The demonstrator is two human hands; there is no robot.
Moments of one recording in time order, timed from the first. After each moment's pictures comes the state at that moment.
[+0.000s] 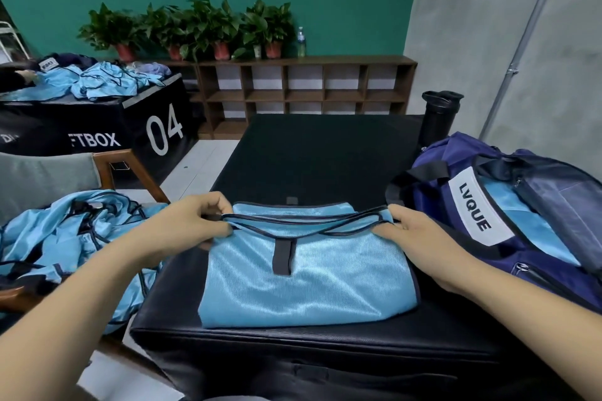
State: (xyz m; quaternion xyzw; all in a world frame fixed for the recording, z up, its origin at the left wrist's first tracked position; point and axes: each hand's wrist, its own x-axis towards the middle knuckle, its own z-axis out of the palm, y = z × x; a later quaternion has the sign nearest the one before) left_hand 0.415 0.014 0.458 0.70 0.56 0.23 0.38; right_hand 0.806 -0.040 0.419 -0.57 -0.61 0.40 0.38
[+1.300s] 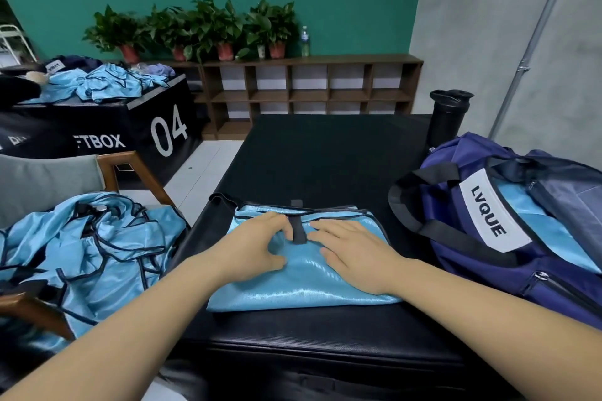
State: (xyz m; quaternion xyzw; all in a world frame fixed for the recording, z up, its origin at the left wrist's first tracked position) left_hand 0.478 0.045 0.389 0.85 0.49 0.12 0.17; right_hand 0.748 0.026 0.356 -0.46 -0.88 0.01 0.09
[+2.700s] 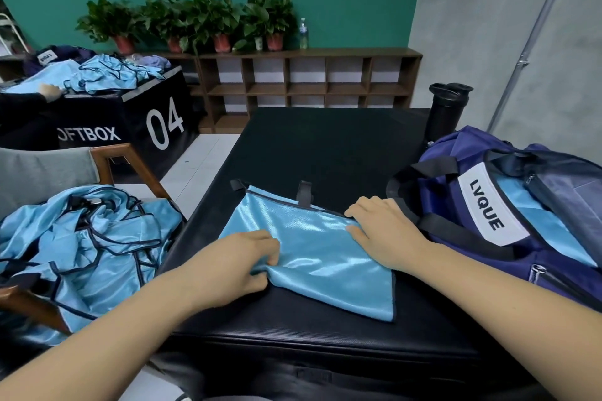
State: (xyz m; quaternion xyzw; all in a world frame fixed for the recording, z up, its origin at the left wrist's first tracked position) left_hand 0.455 0.002 0.394 0.90 0.42 0.05 0.12; right_hand 0.792 0.039 0.363 -0.58 -0.81 -0.05 0.09
